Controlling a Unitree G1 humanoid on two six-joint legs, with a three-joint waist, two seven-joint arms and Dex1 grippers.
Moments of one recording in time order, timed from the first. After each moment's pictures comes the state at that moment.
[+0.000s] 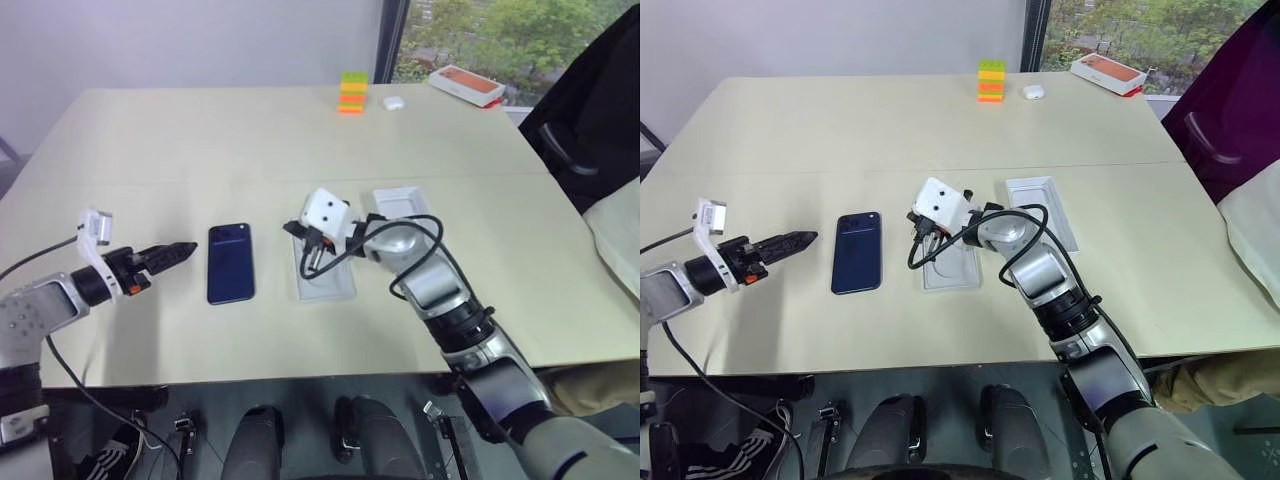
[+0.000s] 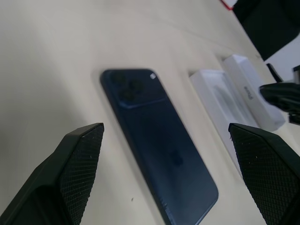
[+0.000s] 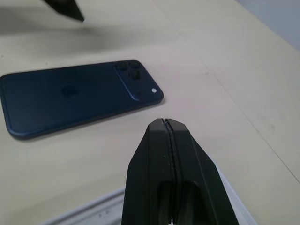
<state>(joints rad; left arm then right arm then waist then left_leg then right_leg) -0.30 0.76 0.46 0.13 -0.87 1.07 -0.73 -0.75 -0.21 0.37 0.11 -0.05 0.37 0.74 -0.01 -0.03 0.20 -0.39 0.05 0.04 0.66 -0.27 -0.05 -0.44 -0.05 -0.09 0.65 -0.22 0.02</state>
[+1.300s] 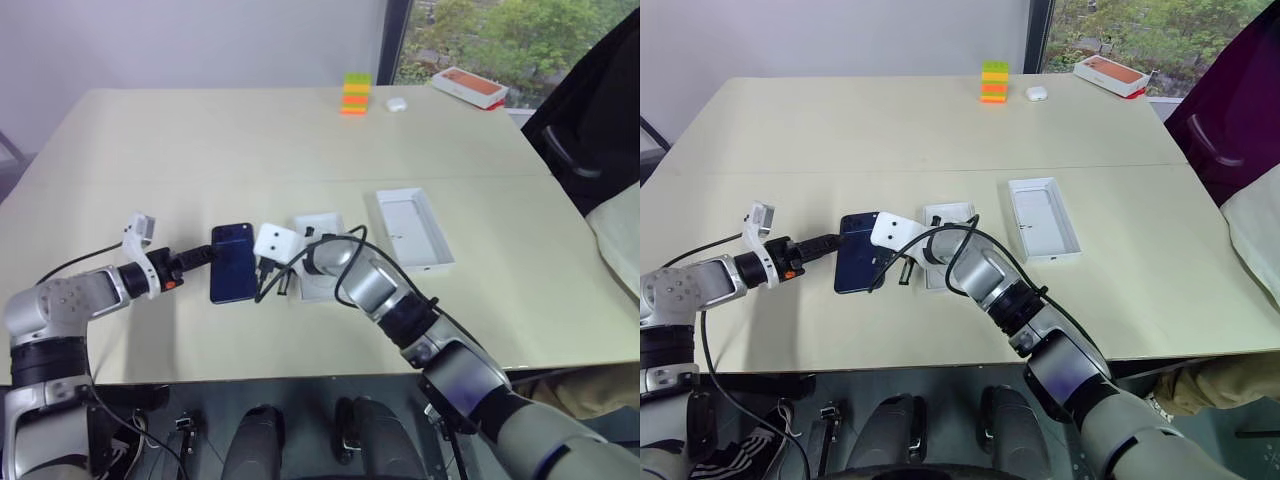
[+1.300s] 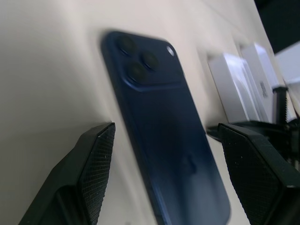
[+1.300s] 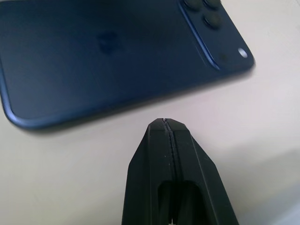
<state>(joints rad) -0.45 0.65 0.34 0.22 -0.77 1.17 -0.67 -0.86 -0.03 0.54 0.40 -0.23 0.48 0.71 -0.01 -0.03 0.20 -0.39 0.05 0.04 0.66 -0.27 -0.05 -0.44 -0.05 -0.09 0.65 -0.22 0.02</state>
